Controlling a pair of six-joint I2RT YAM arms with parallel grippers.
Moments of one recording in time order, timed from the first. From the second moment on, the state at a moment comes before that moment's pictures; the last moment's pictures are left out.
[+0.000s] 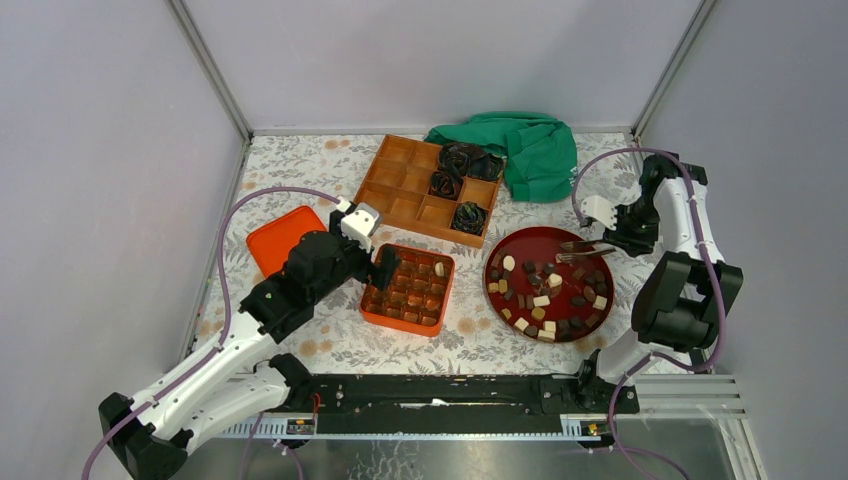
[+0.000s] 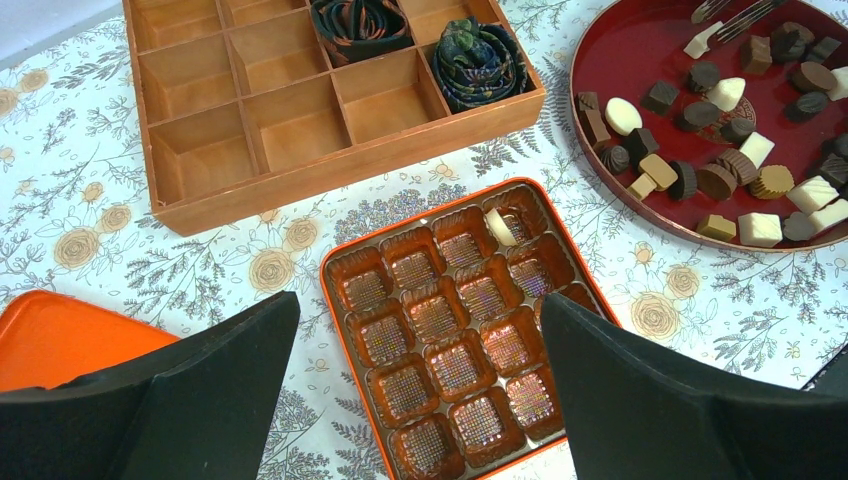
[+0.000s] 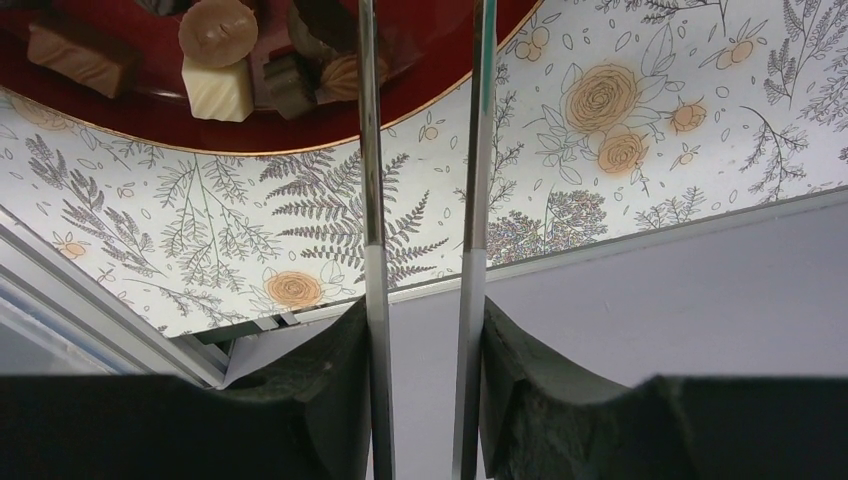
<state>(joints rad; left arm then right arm) -0.70 0.80 0.72 -0.26 -0.06 -0.01 -0.29 1.63 1.39 -1.26 -0.09 -1.63</state>
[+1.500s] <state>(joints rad) -0.69 0.80 0.72 -0.26 -0.06 -0.01 -0.26 1.50 1.38 -1.36 -0.38 -1.38</state>
